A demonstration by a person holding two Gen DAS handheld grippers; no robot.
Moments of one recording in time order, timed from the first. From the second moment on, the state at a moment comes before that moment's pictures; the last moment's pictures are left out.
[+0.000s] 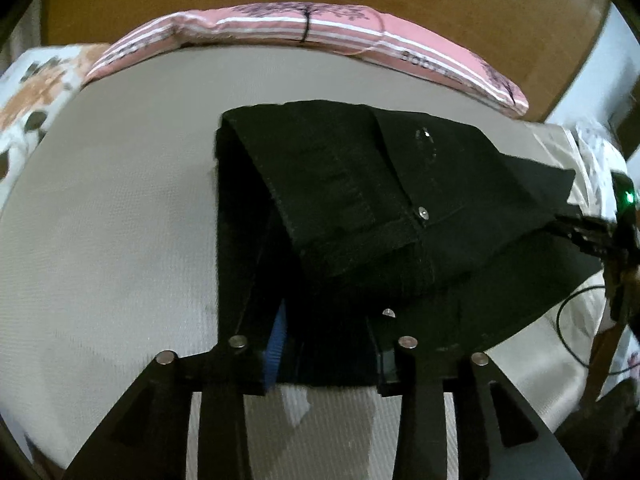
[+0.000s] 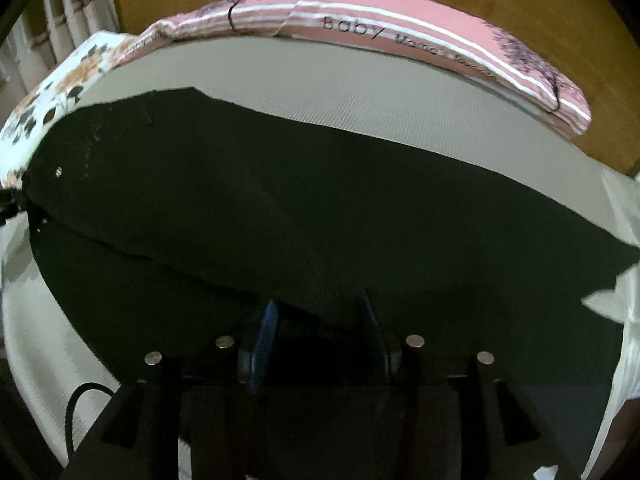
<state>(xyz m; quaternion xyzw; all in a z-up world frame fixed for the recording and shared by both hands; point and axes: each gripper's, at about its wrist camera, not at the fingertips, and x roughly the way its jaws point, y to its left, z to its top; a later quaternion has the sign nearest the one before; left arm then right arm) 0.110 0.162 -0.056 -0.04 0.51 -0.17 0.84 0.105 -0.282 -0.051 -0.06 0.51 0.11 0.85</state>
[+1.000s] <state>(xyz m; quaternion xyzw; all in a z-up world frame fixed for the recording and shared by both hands) 0.113 0.166 -0.067 -0.40 0.46 -0.13 0.79 0.063 -0.377 -0.087 0.35 0.45 0.05 0.82</state>
